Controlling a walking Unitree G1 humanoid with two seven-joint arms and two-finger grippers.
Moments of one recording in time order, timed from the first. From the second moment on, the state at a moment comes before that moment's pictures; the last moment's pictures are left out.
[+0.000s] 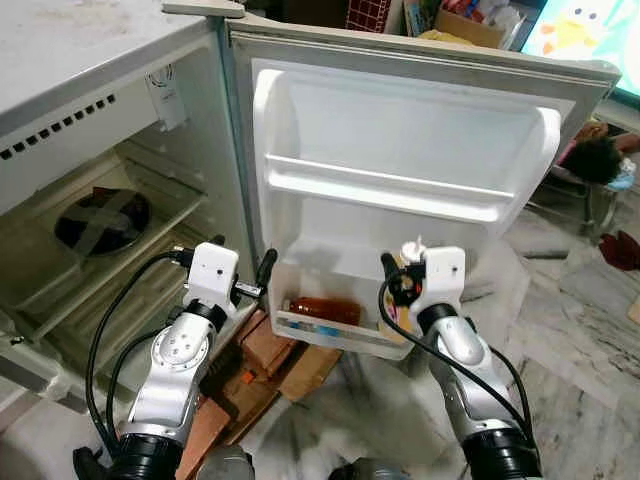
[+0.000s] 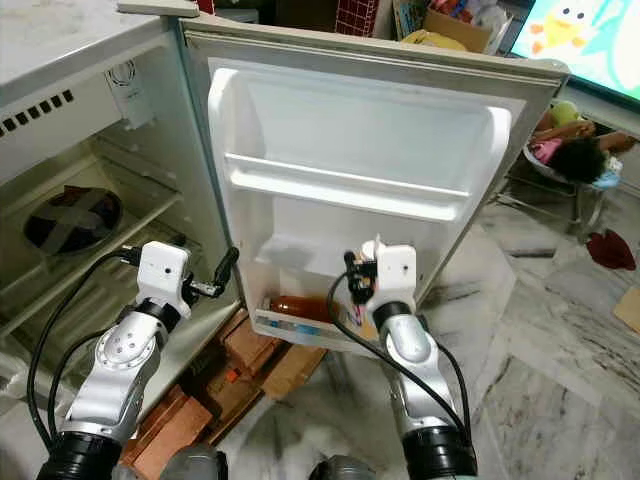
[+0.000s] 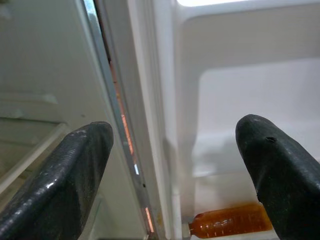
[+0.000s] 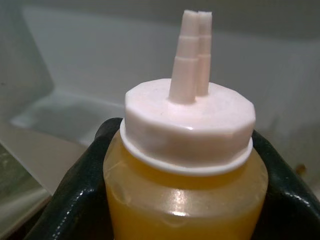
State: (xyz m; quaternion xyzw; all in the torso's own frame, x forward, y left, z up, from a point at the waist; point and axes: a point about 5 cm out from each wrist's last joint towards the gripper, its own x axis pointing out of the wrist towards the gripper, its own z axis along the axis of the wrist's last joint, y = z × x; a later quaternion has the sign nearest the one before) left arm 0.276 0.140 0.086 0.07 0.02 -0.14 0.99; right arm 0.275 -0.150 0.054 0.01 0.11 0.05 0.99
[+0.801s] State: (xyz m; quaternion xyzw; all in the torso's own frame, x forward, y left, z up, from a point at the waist) left arm 0.274 0.128 0.085 0.06 0.01 -0.19 0.98; right arm 0.275 -0.149 0.054 0.01 0.11 0.05 0.99
